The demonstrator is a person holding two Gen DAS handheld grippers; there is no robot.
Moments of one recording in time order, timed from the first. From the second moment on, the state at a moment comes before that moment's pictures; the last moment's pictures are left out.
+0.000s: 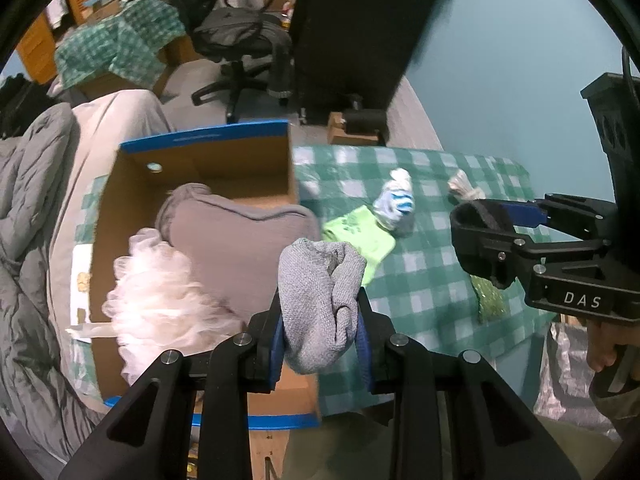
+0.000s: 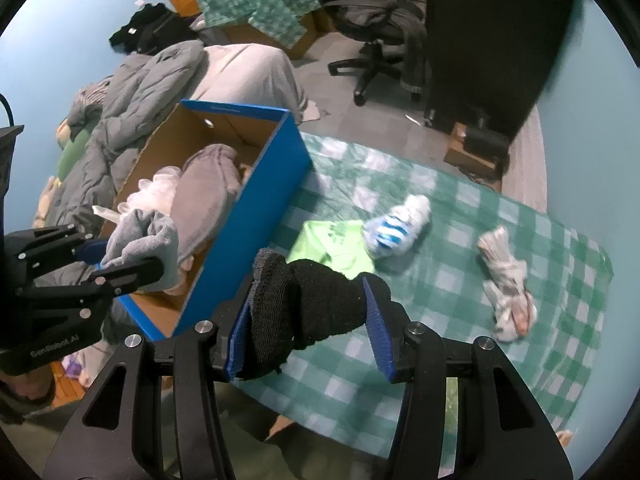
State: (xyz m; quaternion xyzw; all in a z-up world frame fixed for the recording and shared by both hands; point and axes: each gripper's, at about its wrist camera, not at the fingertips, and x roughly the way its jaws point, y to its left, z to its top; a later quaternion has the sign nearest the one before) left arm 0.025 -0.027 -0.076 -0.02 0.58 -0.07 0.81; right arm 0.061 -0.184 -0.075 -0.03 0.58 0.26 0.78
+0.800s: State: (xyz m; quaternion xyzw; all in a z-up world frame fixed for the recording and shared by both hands) left arm 0.059 0.077 -0.097 -0.06 0.57 0.00 0.82; right arm 0.113 -0.059 -0.076 -0.07 0.56 0.33 0.75
